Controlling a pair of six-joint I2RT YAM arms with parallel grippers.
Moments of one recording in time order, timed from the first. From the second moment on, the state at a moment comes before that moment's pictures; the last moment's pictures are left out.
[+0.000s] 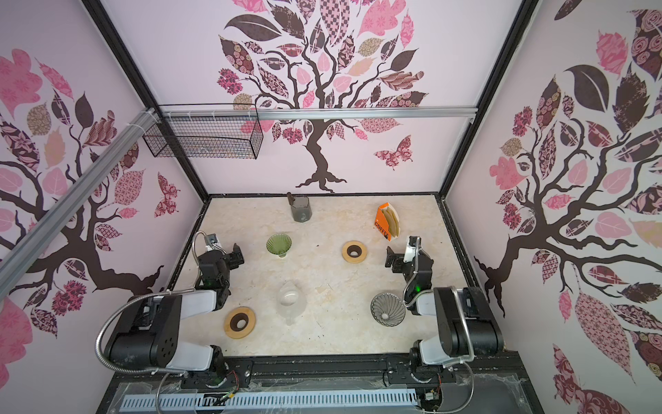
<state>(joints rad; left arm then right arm) 0.00 1.41 0.42 0.67 -0.37 -0.10 -0.01 1.42 0.30 0.89 -0.07 0.11</state>
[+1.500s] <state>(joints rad) -0.53 1.10 1.07 -1.11 -0.06 -0.78 0.33 1.10 1.01 -0.76 -0.26 0.67</state>
